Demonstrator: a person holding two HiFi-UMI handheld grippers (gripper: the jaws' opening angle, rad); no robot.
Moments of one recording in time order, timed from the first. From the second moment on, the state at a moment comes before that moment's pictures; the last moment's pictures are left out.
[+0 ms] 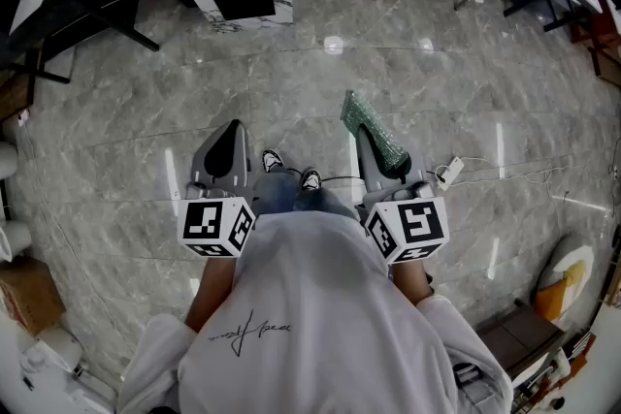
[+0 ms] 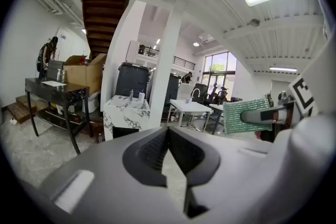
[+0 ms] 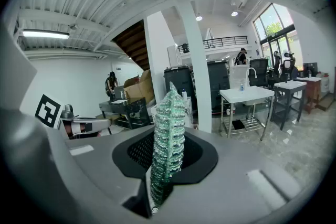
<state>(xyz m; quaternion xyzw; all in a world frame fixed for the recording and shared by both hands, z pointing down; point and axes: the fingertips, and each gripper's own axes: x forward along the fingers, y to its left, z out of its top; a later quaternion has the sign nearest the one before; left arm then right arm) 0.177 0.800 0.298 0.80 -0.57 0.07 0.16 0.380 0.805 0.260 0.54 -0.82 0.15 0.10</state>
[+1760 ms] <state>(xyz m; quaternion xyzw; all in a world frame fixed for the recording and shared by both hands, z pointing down) 0.103 0.404 0.294 0.76 -0.62 0.07 0.19 0.297 0.375 0.278 0.45 -0.86 0.22 0.08</state>
